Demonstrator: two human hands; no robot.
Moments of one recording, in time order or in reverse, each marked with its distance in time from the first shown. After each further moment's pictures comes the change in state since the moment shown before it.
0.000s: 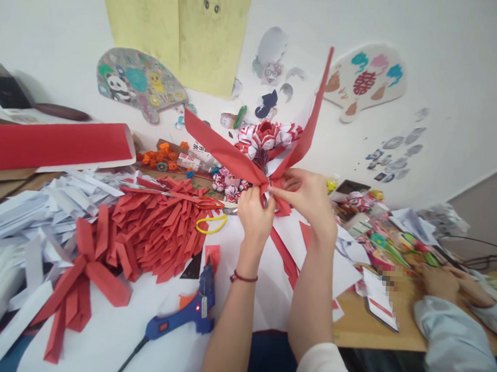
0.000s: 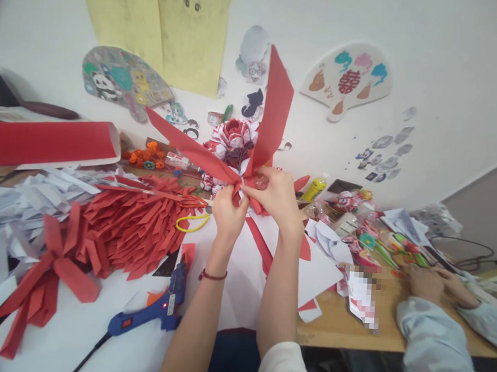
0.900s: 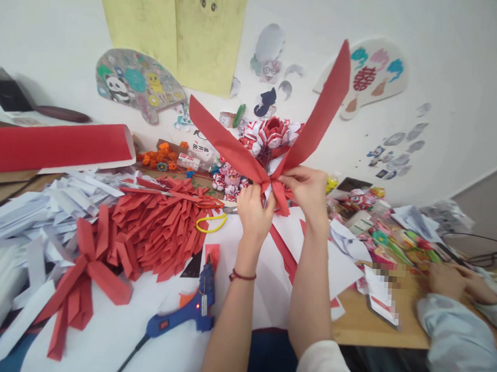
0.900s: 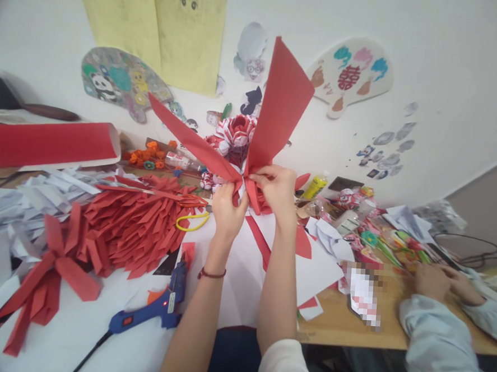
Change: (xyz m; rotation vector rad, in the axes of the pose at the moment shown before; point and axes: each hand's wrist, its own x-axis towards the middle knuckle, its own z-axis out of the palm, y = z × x) left_hand 0.000 -0.003 0.001 -0.019 -0.006 0.110; right_hand 0.007 0.018 0.014 0.279 0.193 0.105
